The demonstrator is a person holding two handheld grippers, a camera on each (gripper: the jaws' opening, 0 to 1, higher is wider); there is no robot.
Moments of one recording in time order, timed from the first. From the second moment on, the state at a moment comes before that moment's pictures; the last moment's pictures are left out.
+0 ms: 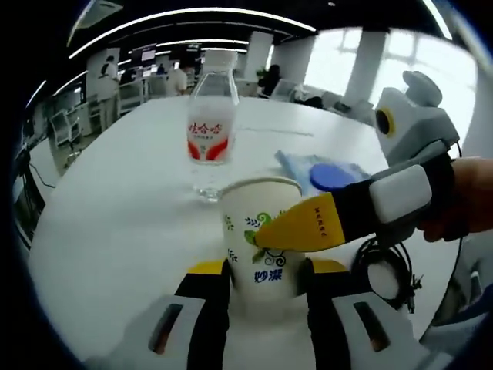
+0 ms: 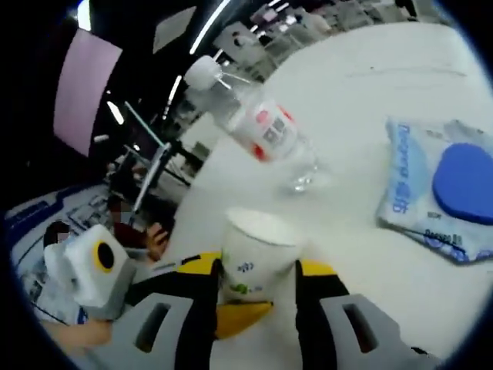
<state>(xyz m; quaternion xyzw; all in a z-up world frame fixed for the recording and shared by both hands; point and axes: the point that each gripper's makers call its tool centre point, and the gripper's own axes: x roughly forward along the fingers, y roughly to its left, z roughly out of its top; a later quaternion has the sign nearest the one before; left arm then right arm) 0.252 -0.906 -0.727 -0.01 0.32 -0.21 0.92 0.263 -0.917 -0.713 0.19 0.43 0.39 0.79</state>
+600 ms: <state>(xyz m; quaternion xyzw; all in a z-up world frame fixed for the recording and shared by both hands) 0.269 -0.939 -0.701 0.07 0.26 -0.26 0.93 0.274 -0.944 -0.676 -0.03 0.23 0.44 0.87</state>
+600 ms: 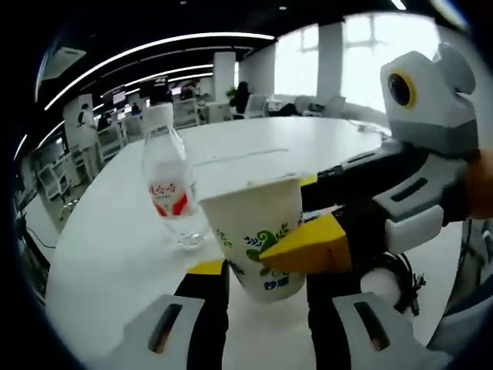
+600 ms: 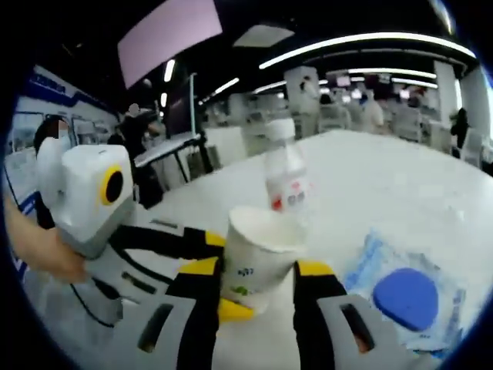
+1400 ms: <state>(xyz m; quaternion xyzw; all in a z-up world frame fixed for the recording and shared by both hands) 0.289 -0.918 -0.703 0.06 0.26 -0.24 0.93 0.327 -0.960 -0.670 -0.09 0.16 0.42 0.89</state>
